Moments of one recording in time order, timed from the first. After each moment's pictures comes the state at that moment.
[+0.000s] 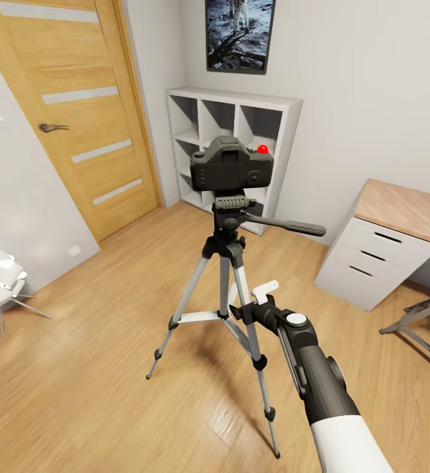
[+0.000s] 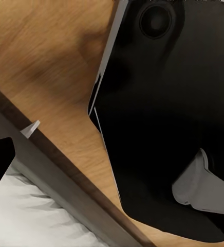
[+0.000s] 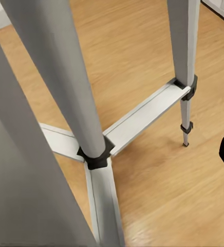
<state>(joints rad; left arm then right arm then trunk) -0.25 0.02 -0.73 0.00 1.07 0.04 0.08 -0.58 0.16 0.03 -1.27 0.35 0.52 0.44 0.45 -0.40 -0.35</state>
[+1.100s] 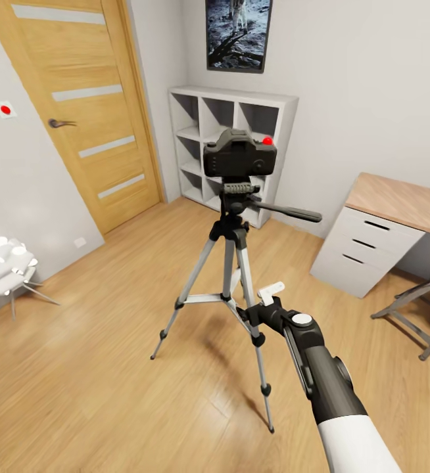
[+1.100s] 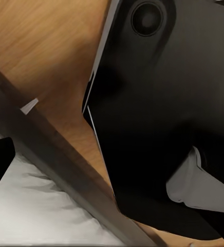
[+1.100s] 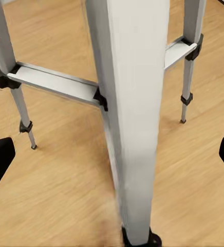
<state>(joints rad) -0.25 0.01 -0.73 0.00 1.07 0.03 0.08 -0.58 0.12 0.03 -1.27 0.35 0.54 0.44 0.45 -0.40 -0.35</state>
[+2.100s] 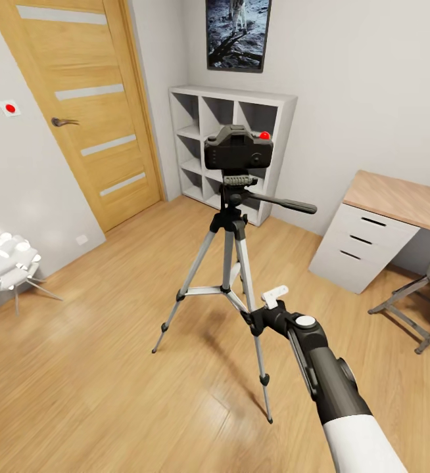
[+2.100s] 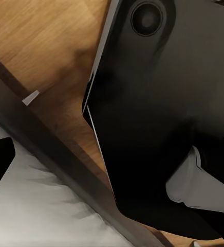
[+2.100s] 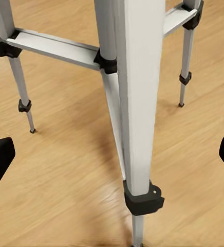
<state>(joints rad) -0.25 0.01 -0.73 0.00 1.07 0.03 0.08 -0.58 0.09 0.02 -1.24 0.34 0.54 0.44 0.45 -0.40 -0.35</state>
